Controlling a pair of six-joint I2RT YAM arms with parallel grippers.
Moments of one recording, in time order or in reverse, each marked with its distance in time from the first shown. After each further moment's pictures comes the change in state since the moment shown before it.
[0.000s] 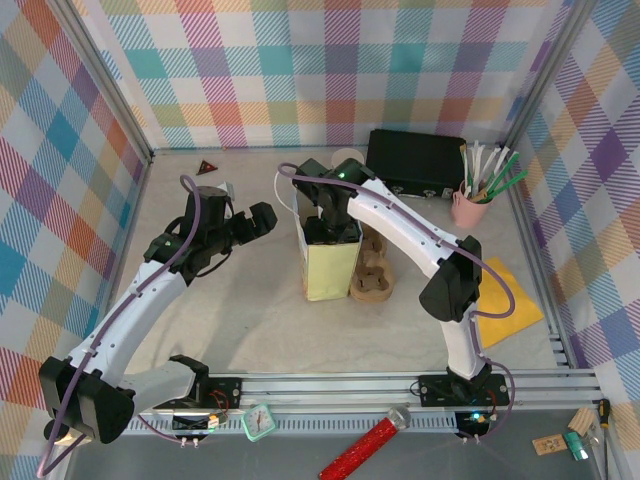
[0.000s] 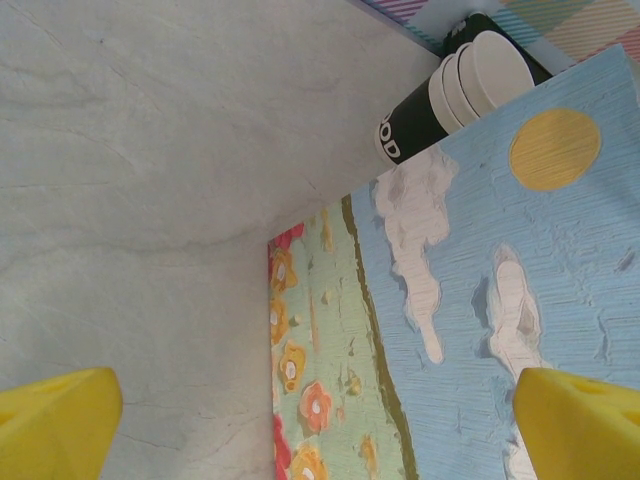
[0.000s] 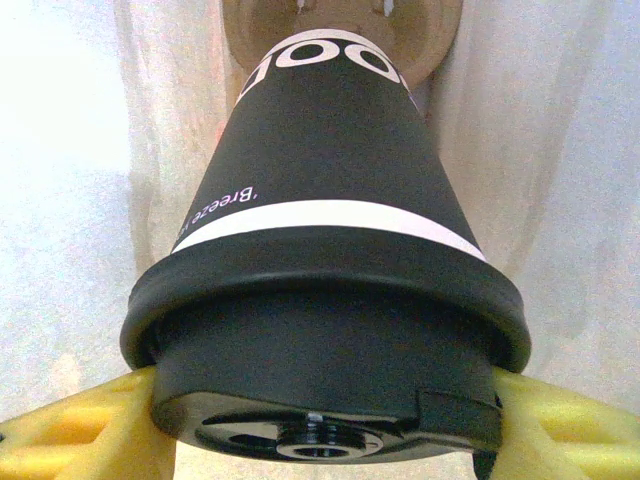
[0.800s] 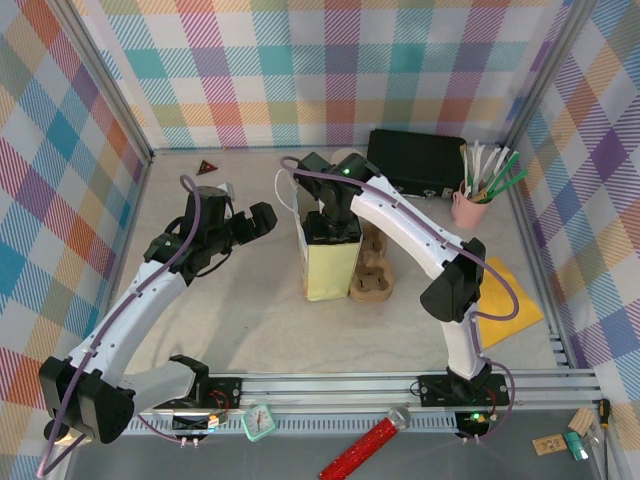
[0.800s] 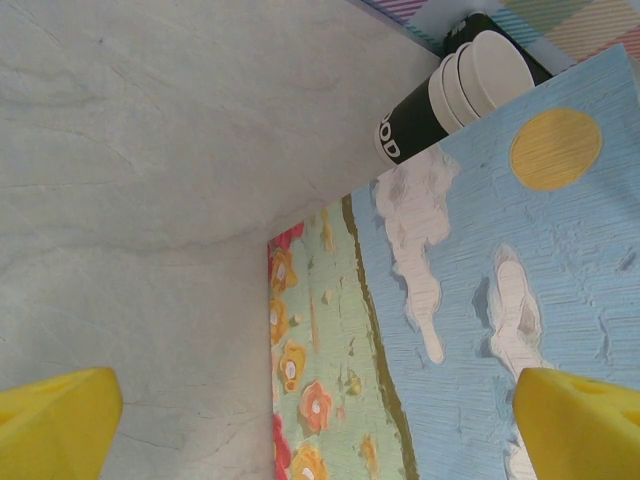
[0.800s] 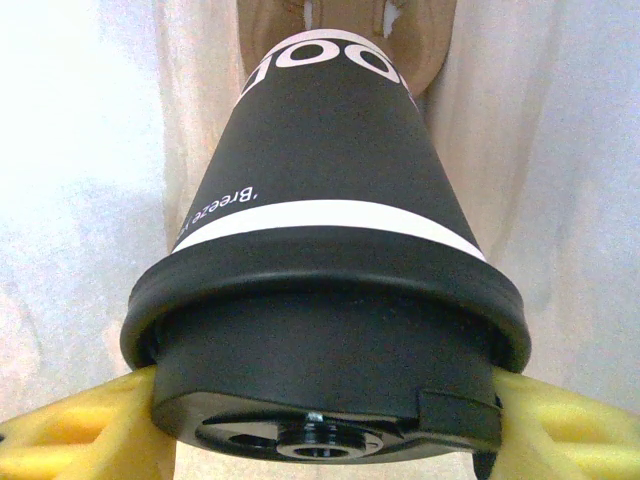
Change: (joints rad) left arm 0.000 0.000 0.000 0.000 0.000 0.000; right arm 0.000 -0.008 0.061 -0.032 0.014 0.002
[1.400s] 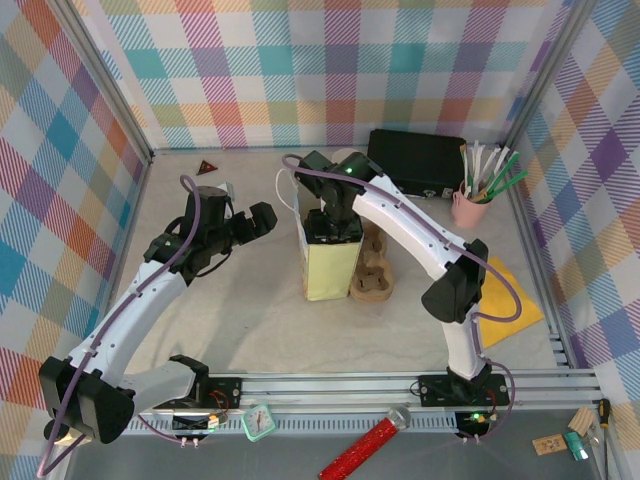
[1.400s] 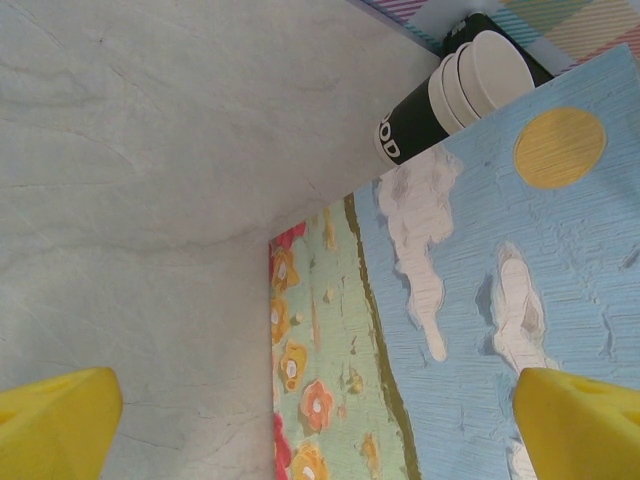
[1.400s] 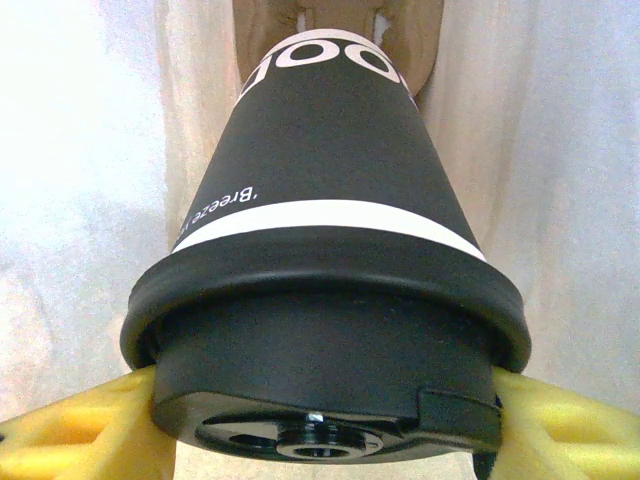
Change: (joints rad) left arm 0.000 0.000 0.000 0.000 0.000 0.000; right arm 0.000 -0.014 0.008 -0.006 0.023 0.015
